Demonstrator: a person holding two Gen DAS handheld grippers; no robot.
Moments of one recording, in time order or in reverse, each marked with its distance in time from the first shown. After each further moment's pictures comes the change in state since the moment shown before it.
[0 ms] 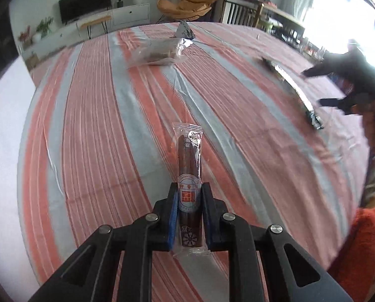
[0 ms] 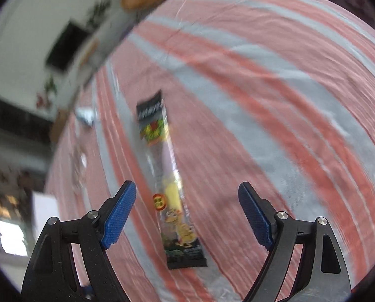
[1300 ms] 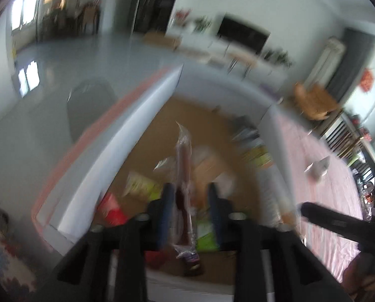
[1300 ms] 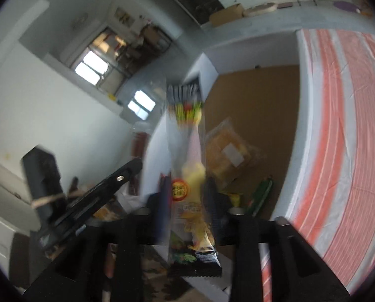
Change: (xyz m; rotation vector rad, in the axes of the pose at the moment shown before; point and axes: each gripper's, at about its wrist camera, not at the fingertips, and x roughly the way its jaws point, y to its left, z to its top) left arm -0.258 0.282 -0.144 -0.733 -0.254 0.313; right arm -0.017 0.434 -0.315 -0.792 0.244 0.637
